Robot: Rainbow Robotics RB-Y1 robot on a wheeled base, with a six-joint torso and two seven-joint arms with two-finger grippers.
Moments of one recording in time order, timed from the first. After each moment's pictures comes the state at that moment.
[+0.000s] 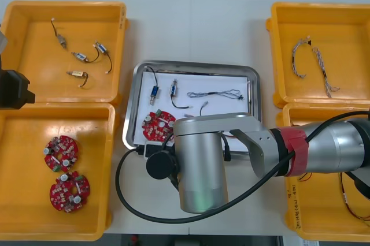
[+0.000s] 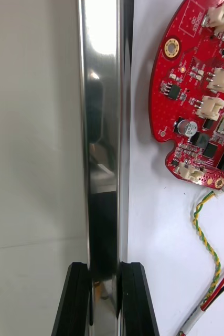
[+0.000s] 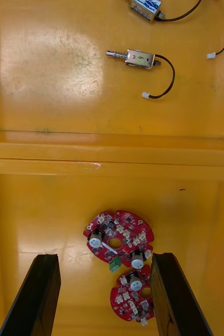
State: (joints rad) right arm -1.03 -0.46 1.34 -1.92 -0.50 1.56 1.38; left arm -0.29 0.83 0.22 -2.23 0.83 1.91 -1.09
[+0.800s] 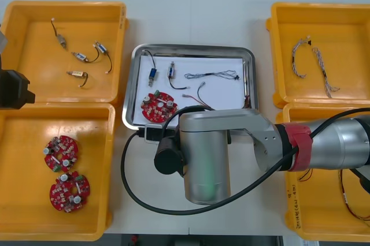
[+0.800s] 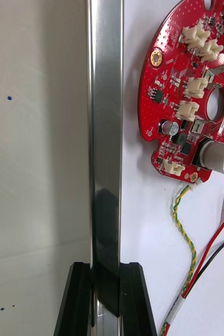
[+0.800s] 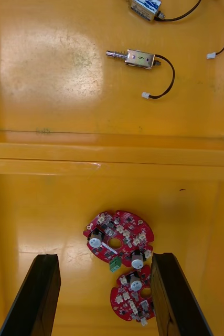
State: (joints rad) right arm -1.03 -0.49 1.34 -1.89 -0.31 1.49 1.44; left arm -0.29 0.83 0.22 -2.23 0.83 1.91 -1.09
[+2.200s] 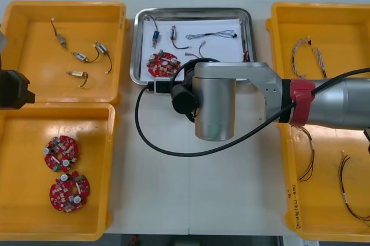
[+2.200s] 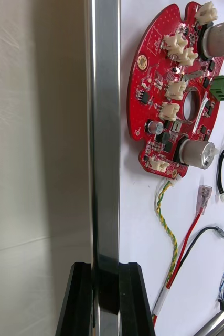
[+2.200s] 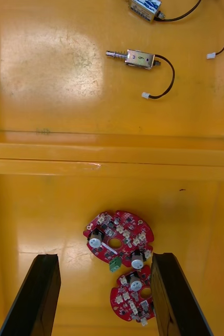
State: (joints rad) right arm -1.19 -0.55 1.34 -1.61 -0.31 1.17 1.55; left arm -0.29 0.83 0.22 -2.23 0.83 1.91 -1.09
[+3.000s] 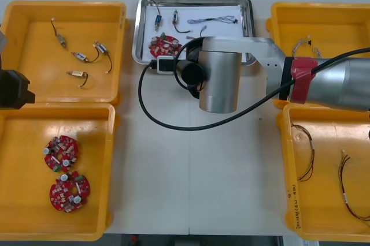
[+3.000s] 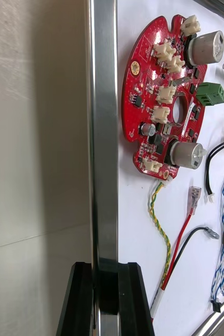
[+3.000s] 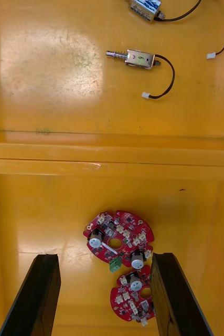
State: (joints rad) right arm -1.27 -0.55 1.34 -1.44 -0.37 1.00 1.58; left arm -0.29 0.83 0.22 -2.23 0.83 1.91 -1.09
